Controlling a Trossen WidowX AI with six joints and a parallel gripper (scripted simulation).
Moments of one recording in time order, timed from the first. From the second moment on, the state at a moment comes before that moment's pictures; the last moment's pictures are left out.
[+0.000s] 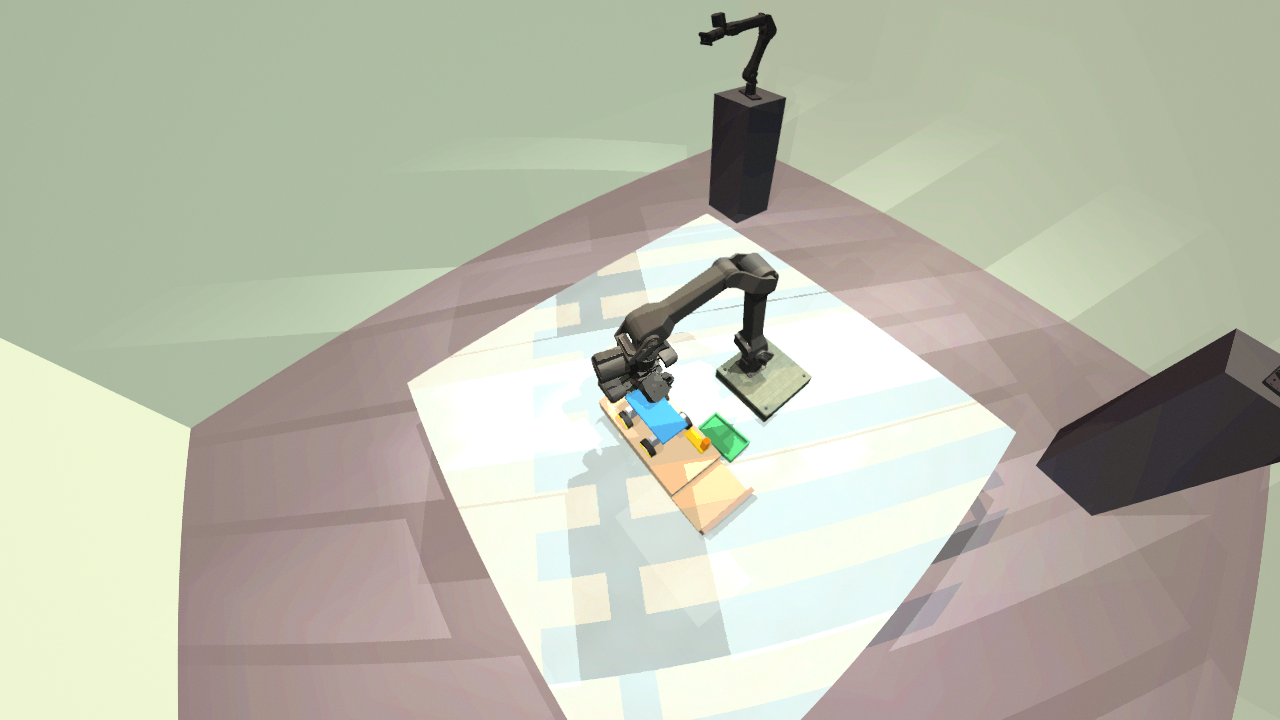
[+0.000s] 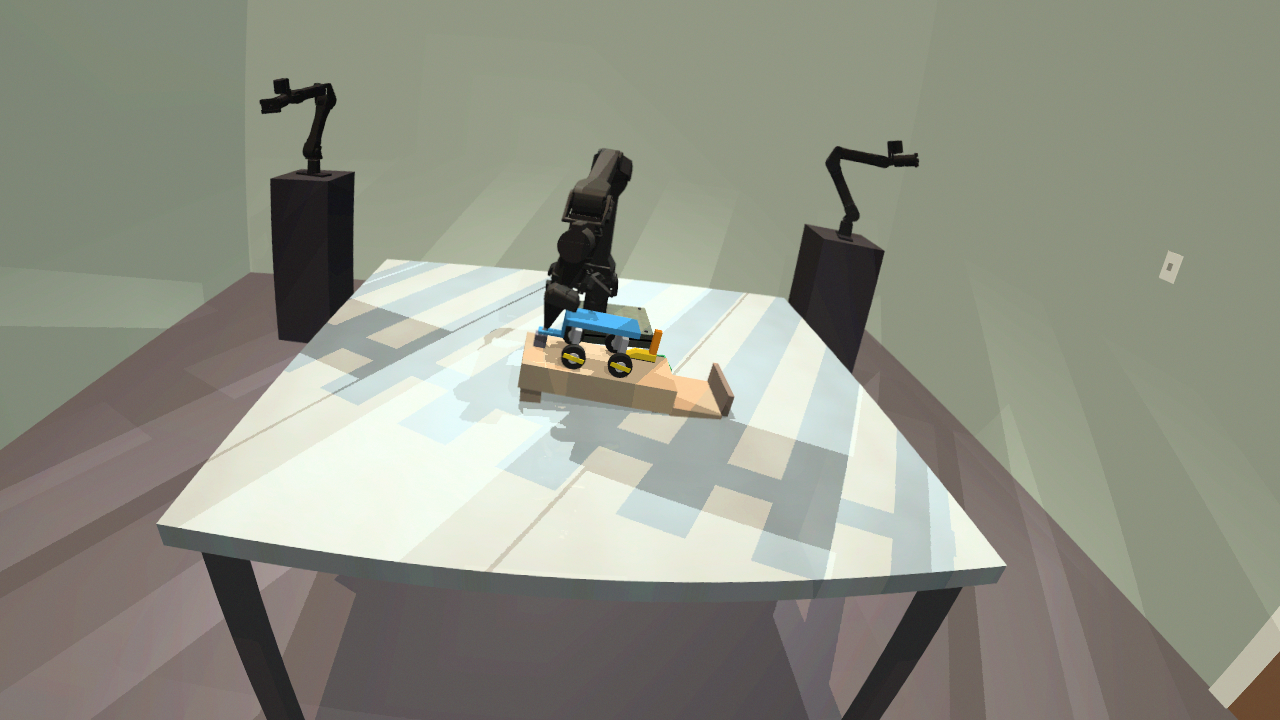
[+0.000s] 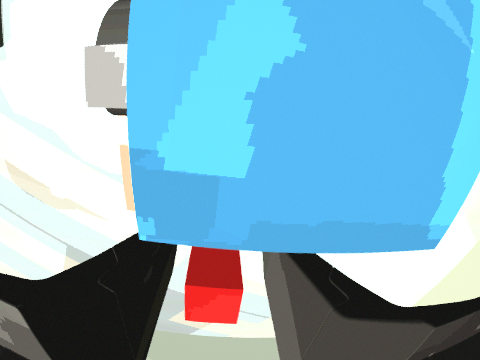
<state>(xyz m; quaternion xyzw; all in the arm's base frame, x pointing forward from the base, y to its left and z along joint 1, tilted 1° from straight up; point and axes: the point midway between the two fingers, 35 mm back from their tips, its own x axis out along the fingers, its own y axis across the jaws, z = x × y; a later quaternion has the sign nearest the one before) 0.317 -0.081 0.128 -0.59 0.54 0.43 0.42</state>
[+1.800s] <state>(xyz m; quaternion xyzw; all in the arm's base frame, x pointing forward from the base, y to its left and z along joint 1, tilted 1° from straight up) 0.312 -0.078 0.141 -0.59 0.54 0.44 0.42</state>
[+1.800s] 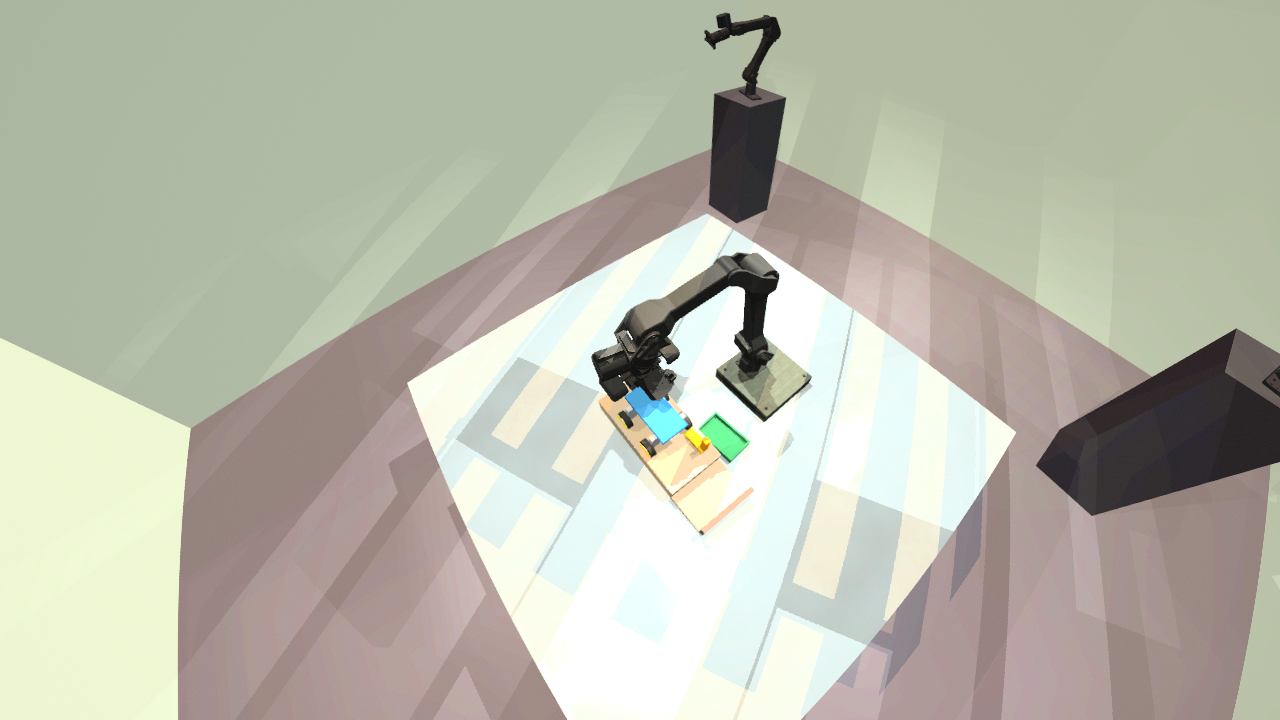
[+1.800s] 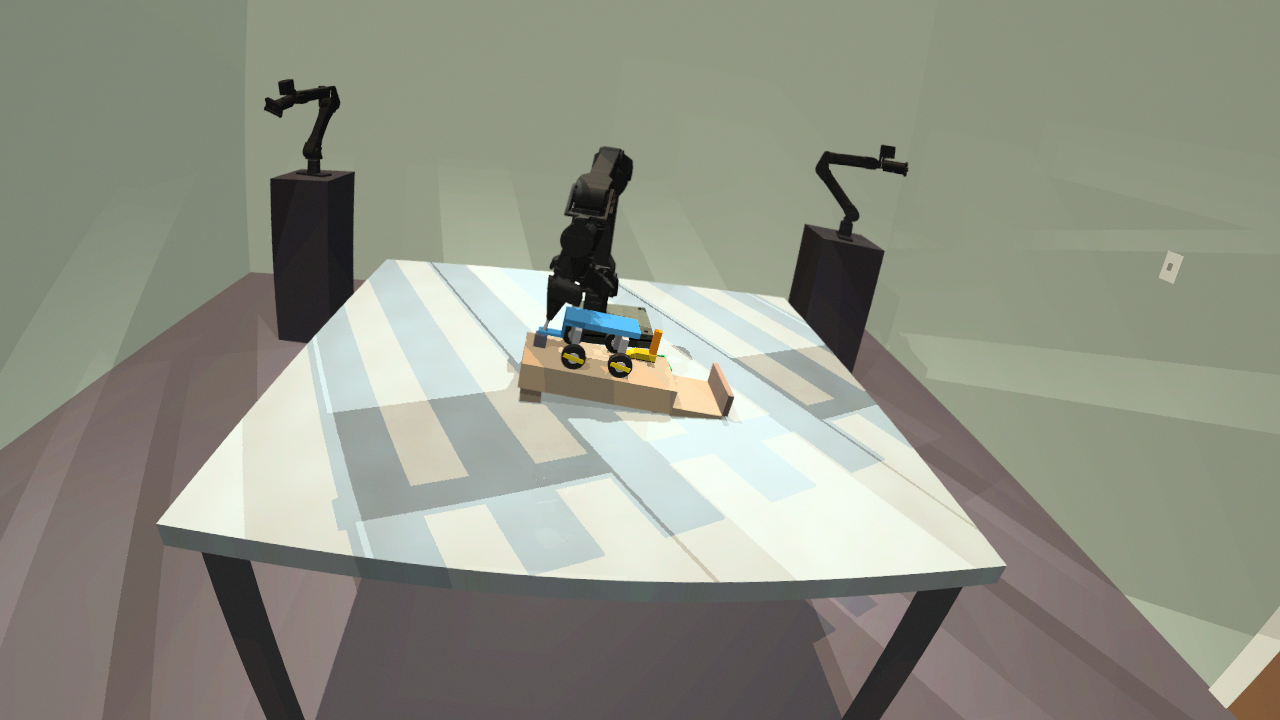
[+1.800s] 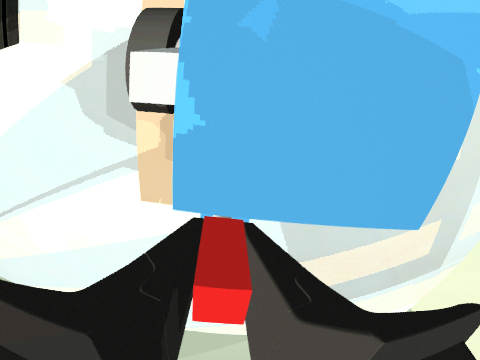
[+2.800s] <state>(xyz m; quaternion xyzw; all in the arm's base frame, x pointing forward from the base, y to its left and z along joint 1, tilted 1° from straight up) 0.311 -0.075 0.151 -0.59 0.54 0.44 0.42</state>
